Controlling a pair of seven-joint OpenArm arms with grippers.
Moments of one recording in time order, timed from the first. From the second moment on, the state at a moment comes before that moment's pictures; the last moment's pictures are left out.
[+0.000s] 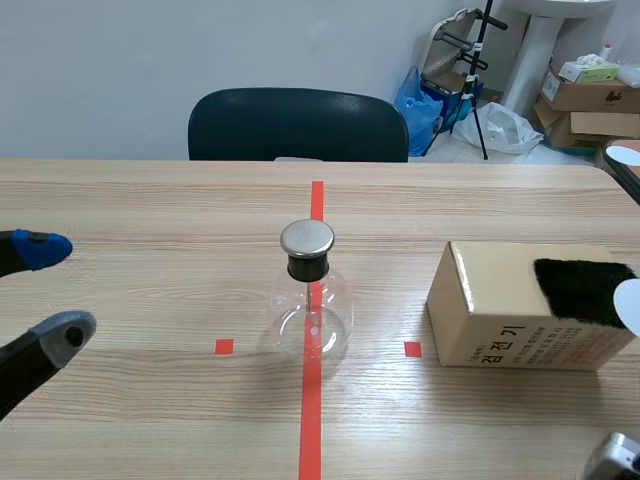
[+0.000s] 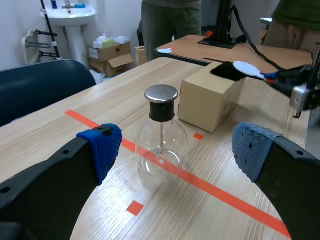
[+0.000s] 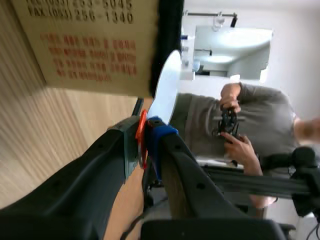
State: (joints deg) left arm 36.2 -54.4 5.2 95.0 -15.8 -35.4 -50.6; right arm -32.4 8.4 23.8 70.8 -70.2 -38.8 32.4
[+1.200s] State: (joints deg) left arm 43.9 -51.3 -1.6 98.3 -4.5 -36.9 -56.1; right arm -31.8 8.2 24.5 70.8 -71.8 -38.9 35.6
